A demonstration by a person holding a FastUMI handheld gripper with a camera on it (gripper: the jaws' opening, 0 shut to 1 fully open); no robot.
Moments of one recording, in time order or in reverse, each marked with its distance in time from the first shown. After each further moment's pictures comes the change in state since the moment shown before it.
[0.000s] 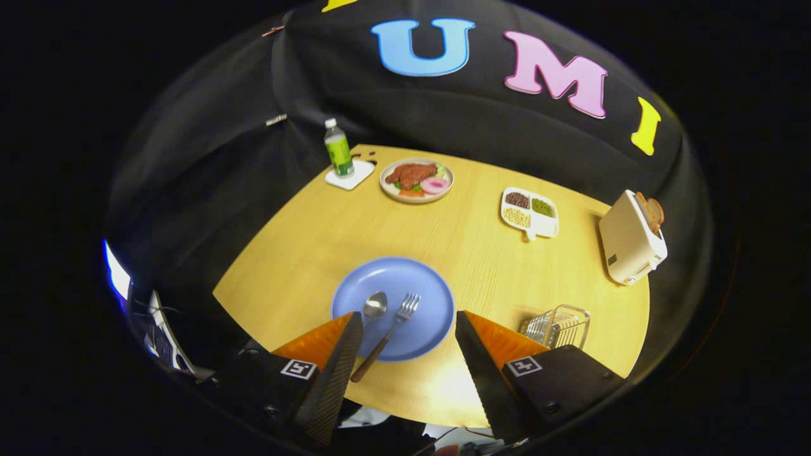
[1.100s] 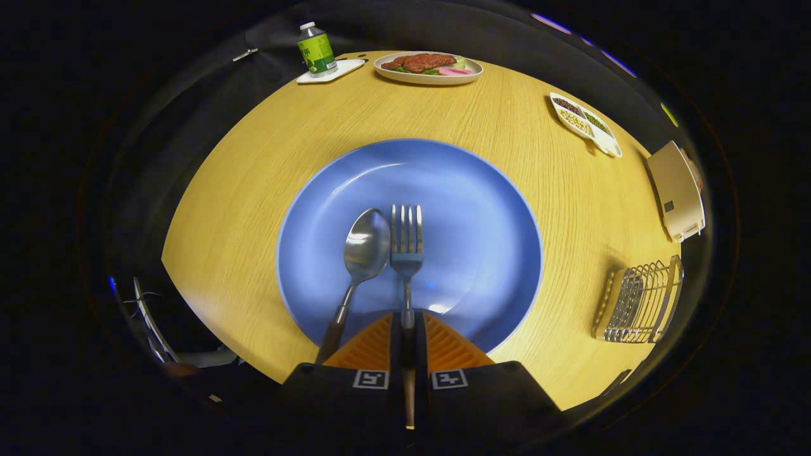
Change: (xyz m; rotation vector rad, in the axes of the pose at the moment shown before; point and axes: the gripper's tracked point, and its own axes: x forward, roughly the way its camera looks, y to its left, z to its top) arm 0.122 0.015 -0.089 0.030 0.312 -0.030
